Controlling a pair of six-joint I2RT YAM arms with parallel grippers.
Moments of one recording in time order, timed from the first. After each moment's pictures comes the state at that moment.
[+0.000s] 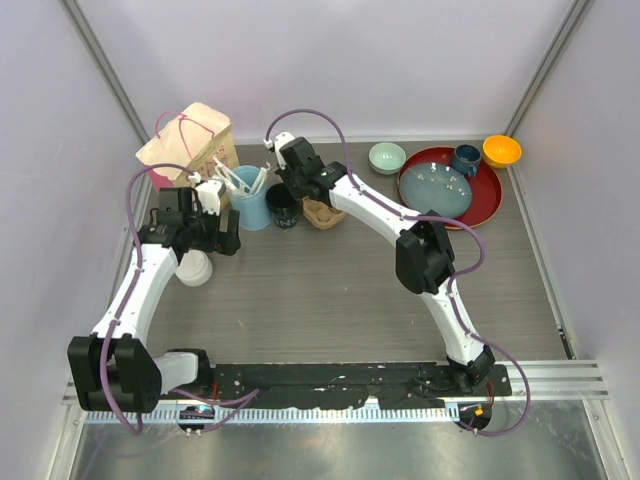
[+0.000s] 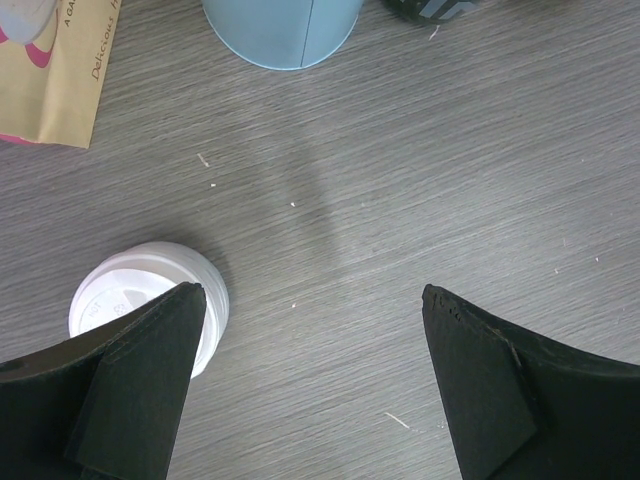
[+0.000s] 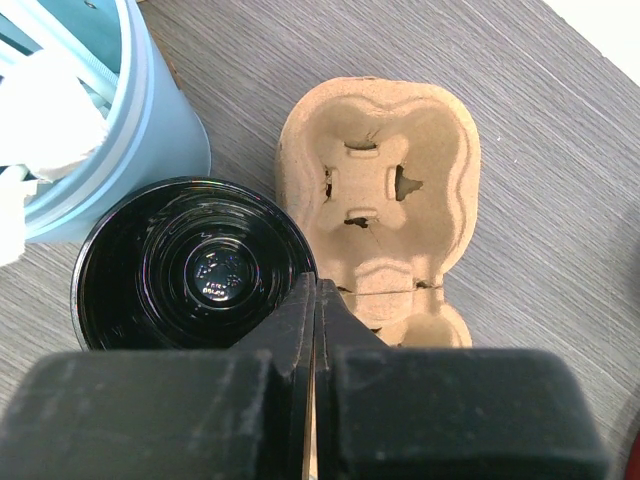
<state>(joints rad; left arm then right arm) -0.03 1.20 0.96 -0.61 0.25 0.13 0.75 2.30 2.14 -0.50 0.21 -0.06</state>
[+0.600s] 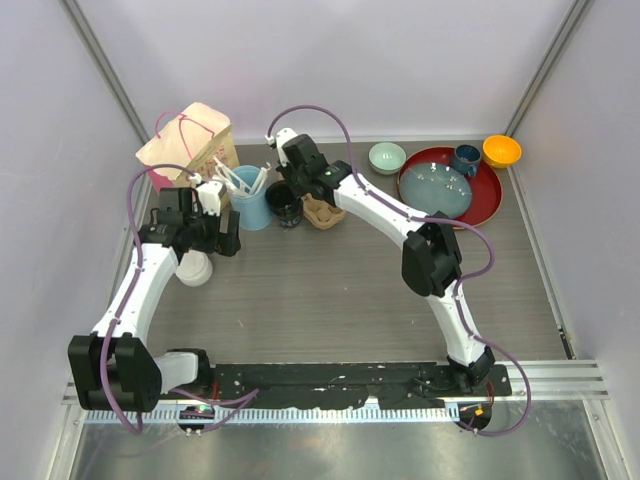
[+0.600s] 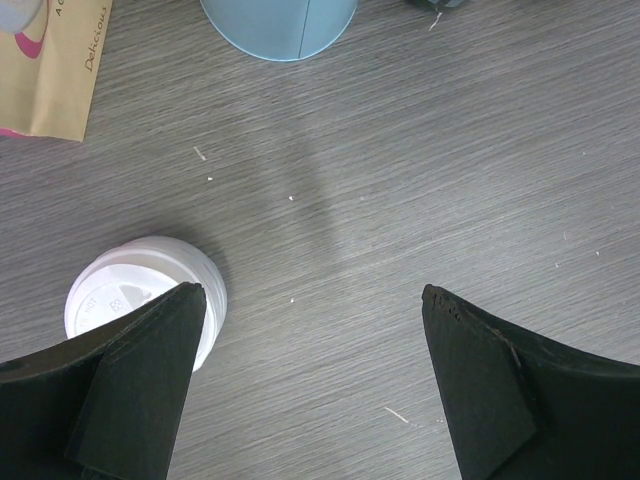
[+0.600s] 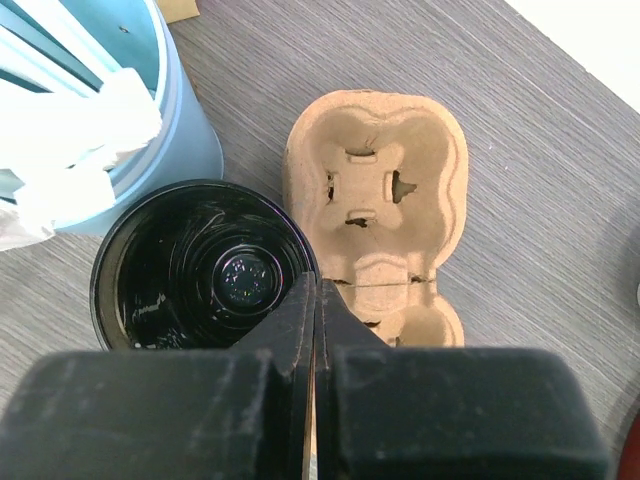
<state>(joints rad) -0.03 1.21 0.97 -0.62 0.25 0.14 0.75 2.24 2.09 -0.48 0.20 -0.05</state>
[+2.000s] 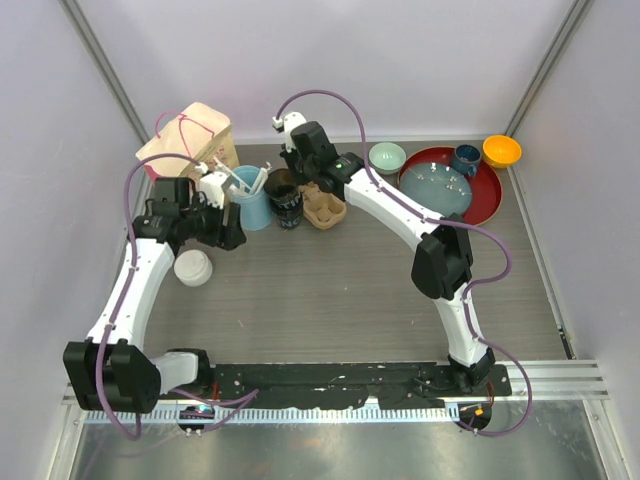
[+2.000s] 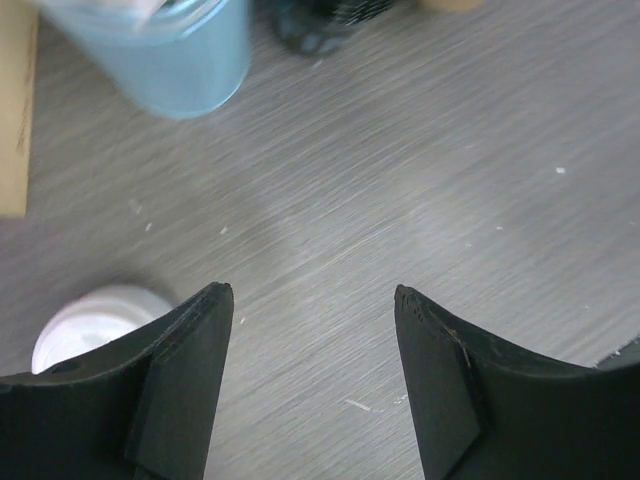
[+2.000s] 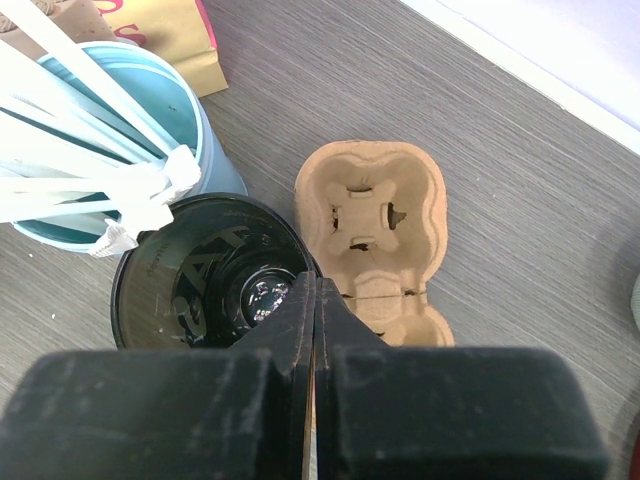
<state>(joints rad) -0.04 1.21 1.06 -0.71 0.40 0.17 0.73 2.16 2.09 -0.45 0.16 0.01</state>
